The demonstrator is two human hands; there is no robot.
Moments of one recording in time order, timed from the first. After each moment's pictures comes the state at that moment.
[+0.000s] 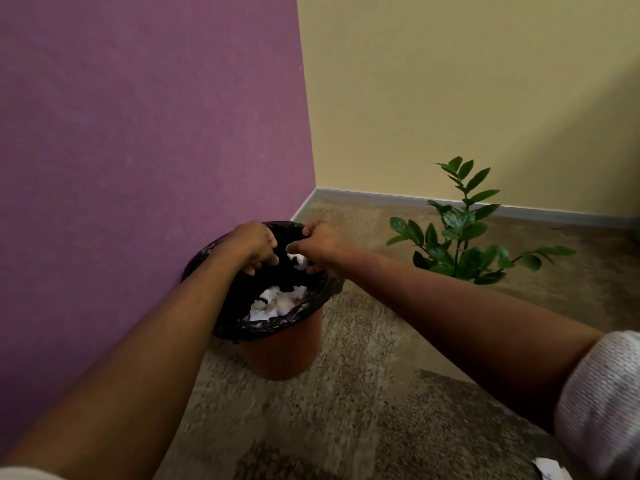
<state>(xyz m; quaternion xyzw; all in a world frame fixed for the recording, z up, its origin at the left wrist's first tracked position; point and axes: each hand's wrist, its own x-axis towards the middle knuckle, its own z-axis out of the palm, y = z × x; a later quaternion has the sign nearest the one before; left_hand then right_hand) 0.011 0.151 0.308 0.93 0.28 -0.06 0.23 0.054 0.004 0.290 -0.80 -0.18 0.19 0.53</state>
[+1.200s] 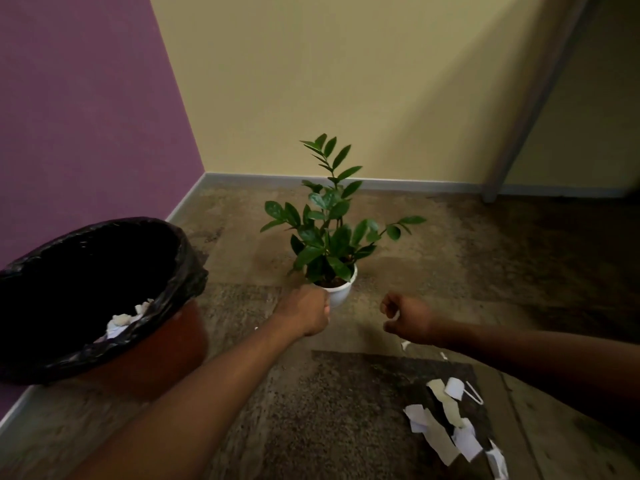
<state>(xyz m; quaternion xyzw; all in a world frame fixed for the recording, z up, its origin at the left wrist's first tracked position) 0.067 -0.128 0.160 0.98 -0.05 -0.14 0.15 0.087 -0.365 0.141 -0.95 -0.12 0.17 0.25</state>
